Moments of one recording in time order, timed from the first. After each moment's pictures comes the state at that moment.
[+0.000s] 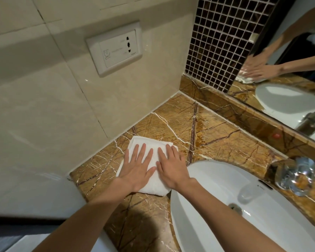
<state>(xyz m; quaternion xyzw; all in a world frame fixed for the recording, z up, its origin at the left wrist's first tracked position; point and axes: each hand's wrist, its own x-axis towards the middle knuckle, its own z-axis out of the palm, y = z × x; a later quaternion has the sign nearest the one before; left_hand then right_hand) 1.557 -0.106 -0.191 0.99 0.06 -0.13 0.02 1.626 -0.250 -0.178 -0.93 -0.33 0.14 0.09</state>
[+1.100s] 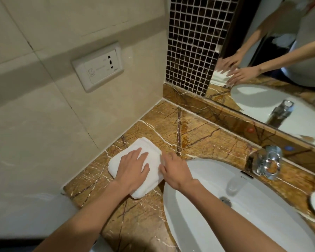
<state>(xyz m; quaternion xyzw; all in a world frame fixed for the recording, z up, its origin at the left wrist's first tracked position) 1.567 -0.122 -0.151 0.99 0.05 -0.02 0.13 1.620 -0.290 -0.144 -0.95 -0.26 0.12 0.14</state>
